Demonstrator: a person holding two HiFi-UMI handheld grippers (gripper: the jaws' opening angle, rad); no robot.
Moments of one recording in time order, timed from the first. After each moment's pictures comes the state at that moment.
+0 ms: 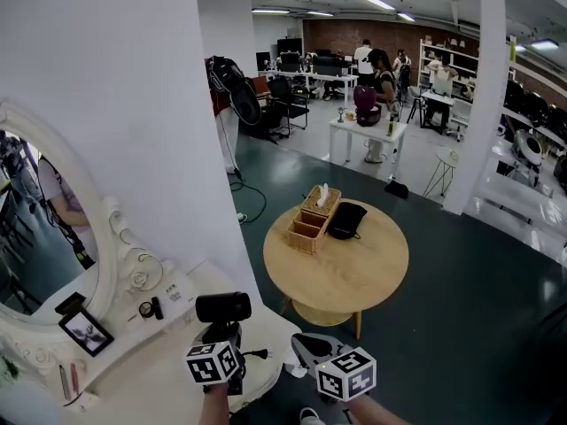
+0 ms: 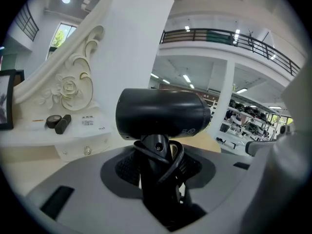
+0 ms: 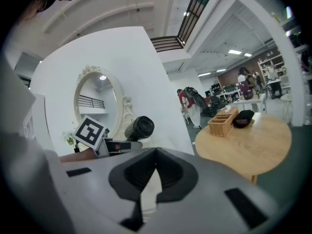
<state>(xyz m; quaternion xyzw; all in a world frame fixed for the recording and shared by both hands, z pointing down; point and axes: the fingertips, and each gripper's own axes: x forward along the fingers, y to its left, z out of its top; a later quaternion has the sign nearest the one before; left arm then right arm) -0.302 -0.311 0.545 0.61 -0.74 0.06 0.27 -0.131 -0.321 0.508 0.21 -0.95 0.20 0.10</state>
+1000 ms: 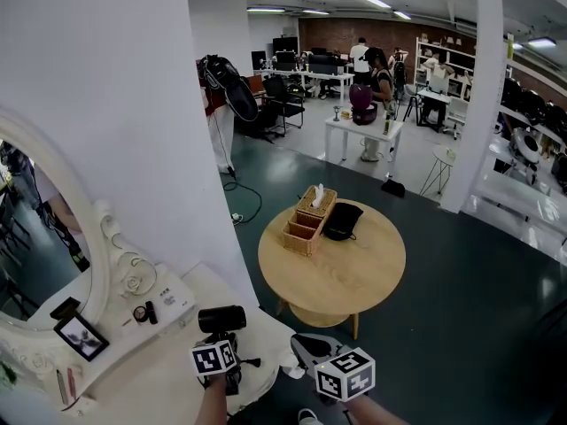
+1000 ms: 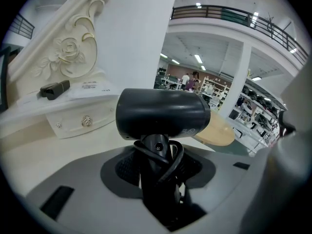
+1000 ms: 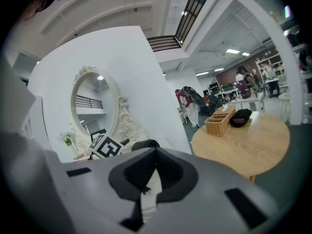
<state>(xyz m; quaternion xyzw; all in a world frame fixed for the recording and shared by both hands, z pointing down) -0.318 -0.318 0.640 0.56 -0.73 0.13 0.36 -0.124 -0.337 0.511 0.22 -0.95 0.21 0.10</state>
